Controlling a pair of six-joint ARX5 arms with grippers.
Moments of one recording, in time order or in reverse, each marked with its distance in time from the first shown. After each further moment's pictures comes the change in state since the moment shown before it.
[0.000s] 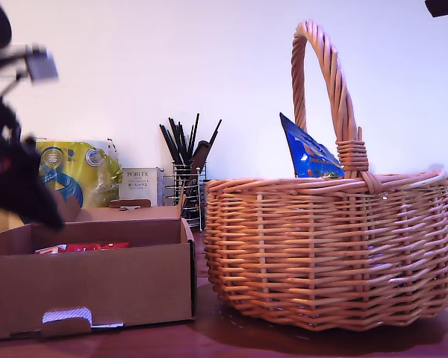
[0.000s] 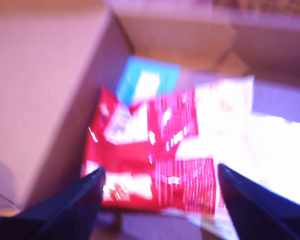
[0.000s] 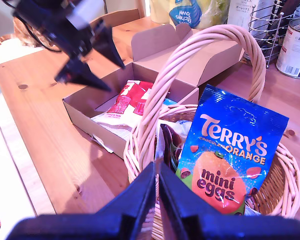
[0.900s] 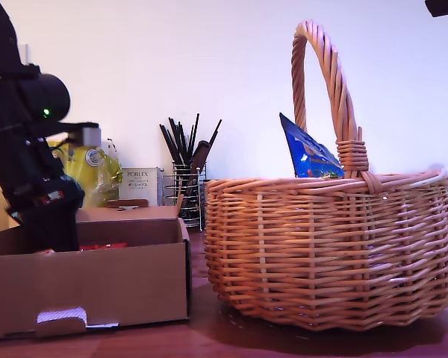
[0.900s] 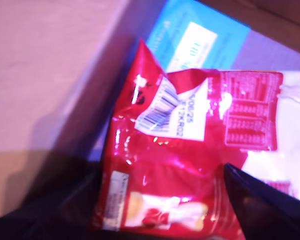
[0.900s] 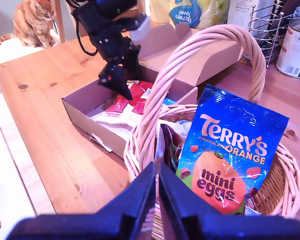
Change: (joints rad) left arm 0.016 0.422 0.393 -0.293 -0.061 -0.125; right arm 0.000 0.000 0.000 0.000 0.000 0.000
